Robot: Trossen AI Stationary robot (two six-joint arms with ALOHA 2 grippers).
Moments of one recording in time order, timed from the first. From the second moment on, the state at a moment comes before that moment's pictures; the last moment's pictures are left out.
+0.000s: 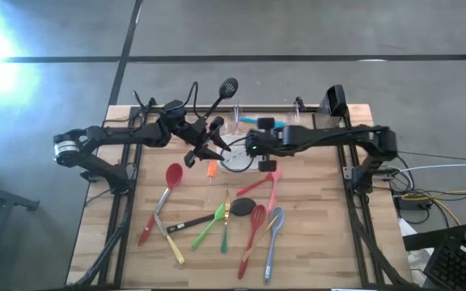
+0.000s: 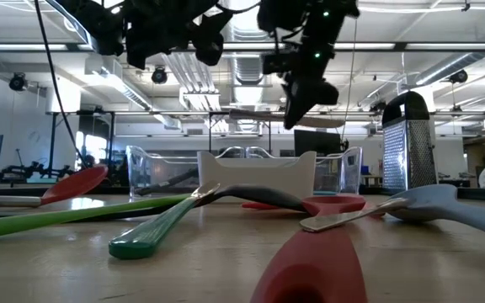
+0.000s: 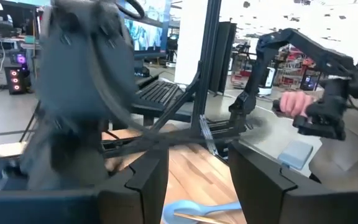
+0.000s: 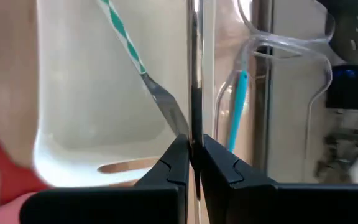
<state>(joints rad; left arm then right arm) 0.43 1.38 0.83 0.64 0.98 -0.12 -0.13 1.75 1.39 -0.80 0.46 -0.32</state>
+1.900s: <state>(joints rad) 0.46 1.17 0.86 0.64 1.03 -0.30 -0.02 2.16 1.75 -1.08 0.65 -0.45</state>
